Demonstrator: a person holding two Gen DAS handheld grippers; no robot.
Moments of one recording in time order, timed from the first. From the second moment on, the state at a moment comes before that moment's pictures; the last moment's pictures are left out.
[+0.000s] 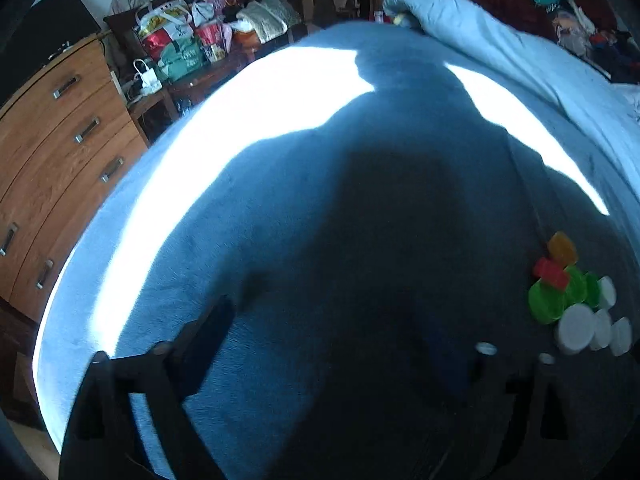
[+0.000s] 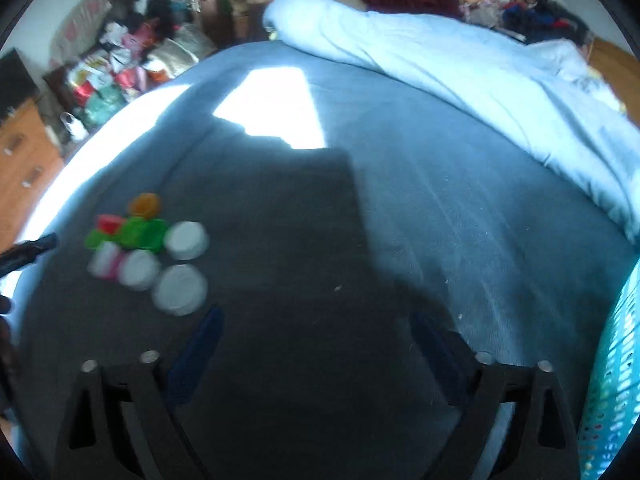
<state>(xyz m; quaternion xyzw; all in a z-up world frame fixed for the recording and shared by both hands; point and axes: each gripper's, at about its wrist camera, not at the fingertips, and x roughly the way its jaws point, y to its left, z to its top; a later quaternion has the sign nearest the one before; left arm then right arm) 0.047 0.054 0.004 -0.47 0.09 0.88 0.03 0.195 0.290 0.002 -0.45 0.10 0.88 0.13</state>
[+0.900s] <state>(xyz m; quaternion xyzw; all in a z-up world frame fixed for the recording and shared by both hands) 0.044 0.057 0.006 -0.47 0.07 0.88 0.04 0.201 0.302 -0.003 -0.45 0.11 0.88 0.12</state>
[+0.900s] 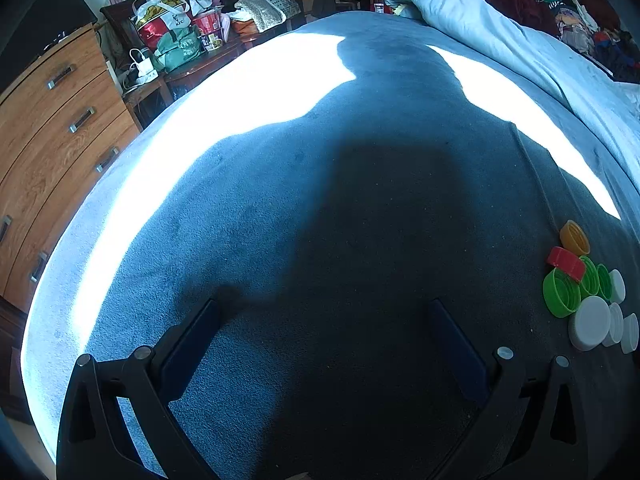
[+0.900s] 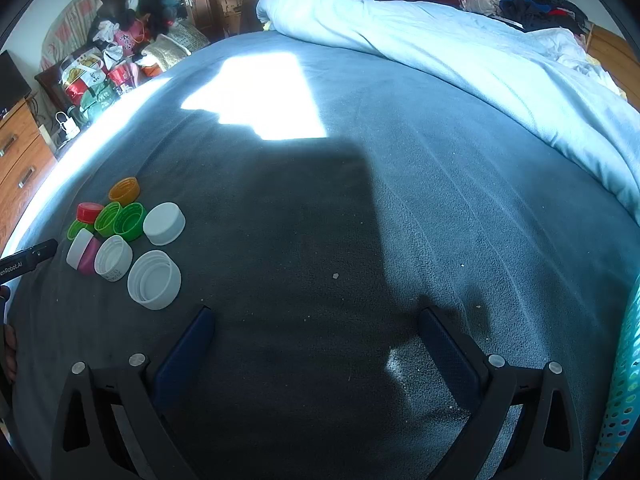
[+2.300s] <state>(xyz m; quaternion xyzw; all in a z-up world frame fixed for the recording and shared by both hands) 0.043 0.059 0.003 -0.47 0.07 0.88 0.04 0.199 0.301 -0.002 -0.45 0.11 0.88 0.12</state>
